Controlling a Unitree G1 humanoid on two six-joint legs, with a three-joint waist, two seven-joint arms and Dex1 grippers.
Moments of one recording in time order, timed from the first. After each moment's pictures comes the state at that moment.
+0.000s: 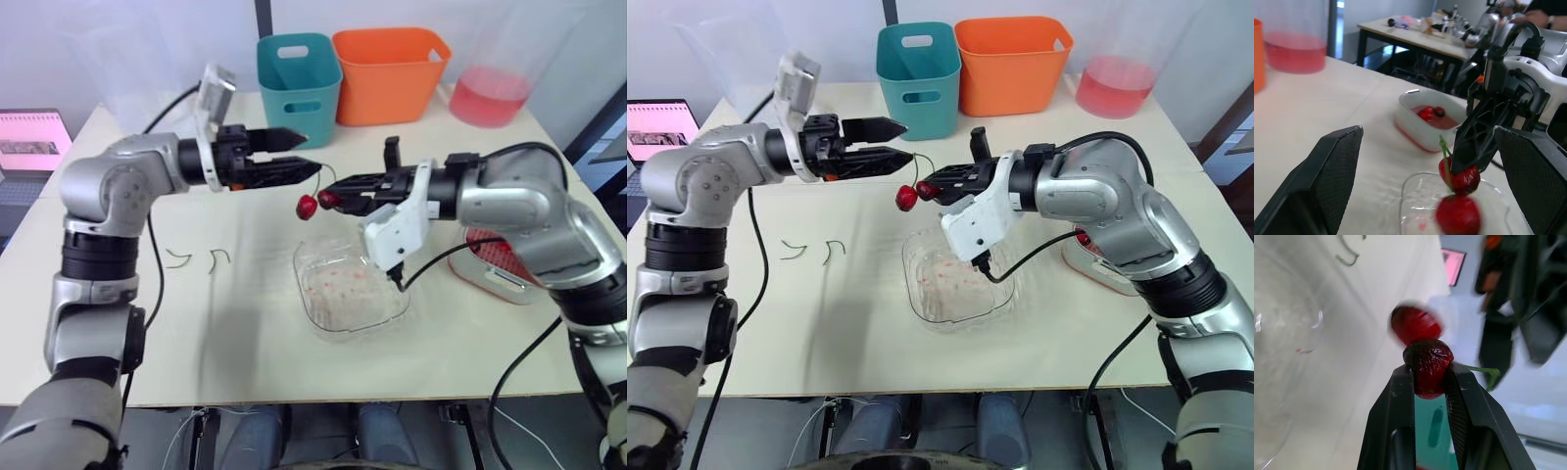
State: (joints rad) left arm -0.96 0.55 0.01 0.16 -0.71 0.87 -1.12; right arm -0.86 -0.84 0.36 -0.28 -0.21 -0.23 0.93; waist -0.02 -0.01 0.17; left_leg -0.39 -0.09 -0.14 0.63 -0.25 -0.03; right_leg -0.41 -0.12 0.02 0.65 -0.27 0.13
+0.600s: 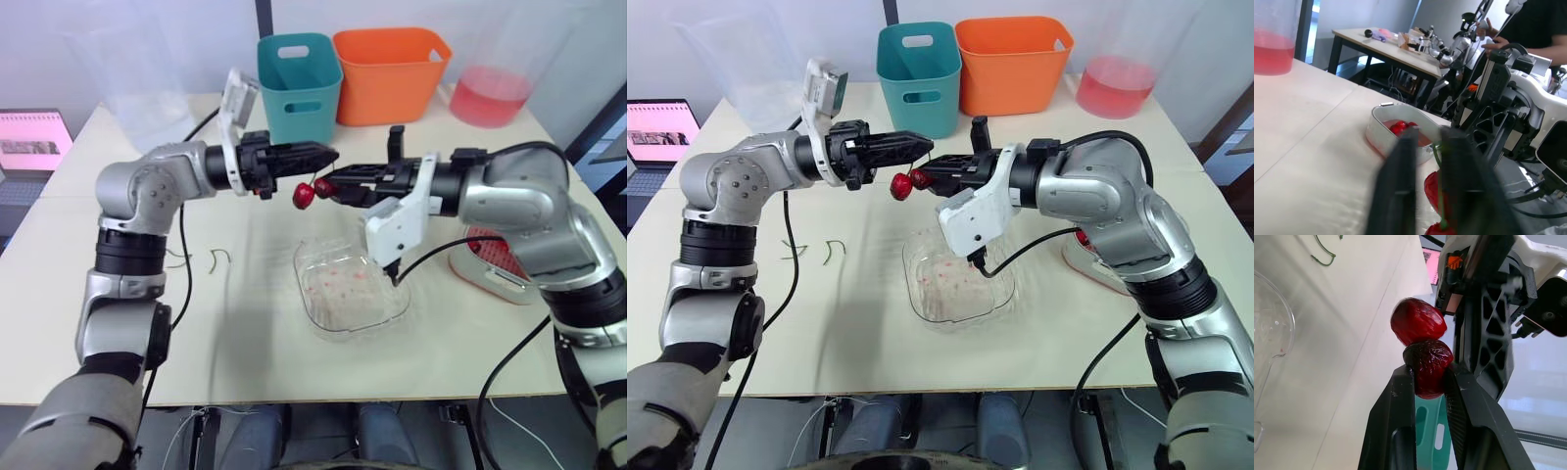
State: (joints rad) left arm -0.98 0.45 0.03 0.20 -0.75 0.91 -1.09; right arm -0.83 -0.80 0.30 -0.30 -0.23 -0.22 0.93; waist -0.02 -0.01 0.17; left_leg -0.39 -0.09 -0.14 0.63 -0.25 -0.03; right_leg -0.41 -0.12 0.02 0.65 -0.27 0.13
